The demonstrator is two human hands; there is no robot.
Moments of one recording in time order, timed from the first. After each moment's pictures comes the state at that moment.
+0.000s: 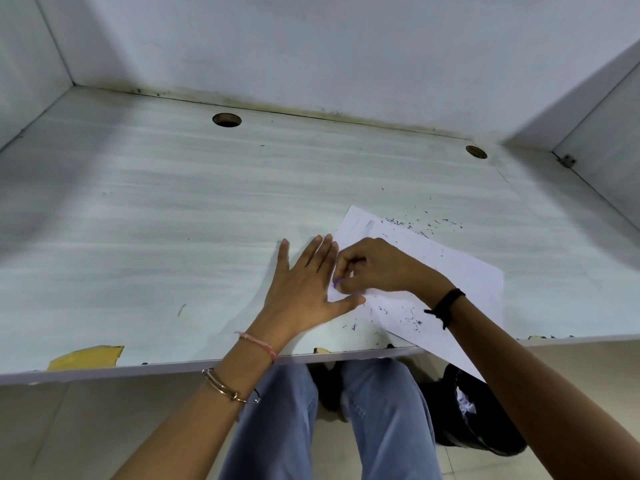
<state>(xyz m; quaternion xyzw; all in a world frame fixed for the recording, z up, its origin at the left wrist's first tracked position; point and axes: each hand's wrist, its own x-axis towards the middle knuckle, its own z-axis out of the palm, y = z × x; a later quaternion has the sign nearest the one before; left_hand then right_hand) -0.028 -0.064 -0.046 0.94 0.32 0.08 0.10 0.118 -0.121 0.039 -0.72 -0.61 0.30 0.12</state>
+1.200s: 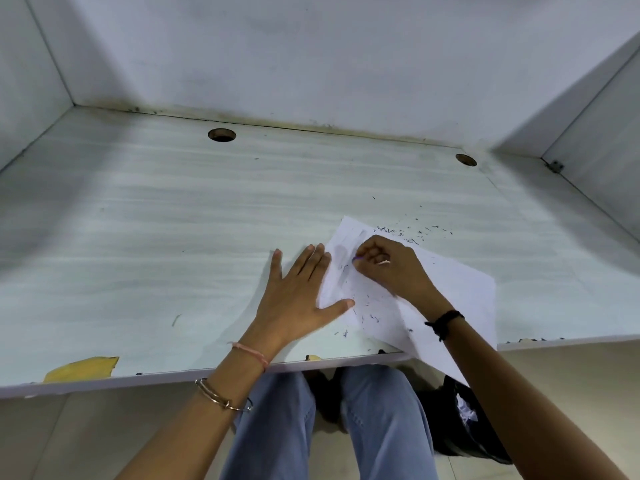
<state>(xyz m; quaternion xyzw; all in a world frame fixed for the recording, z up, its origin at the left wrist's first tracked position) -0.030 -0.066 -0.043 0.94 0.32 0.08 0.12 0.147 -0.141 0.018 -0.76 -0.50 0.22 0.35</state>
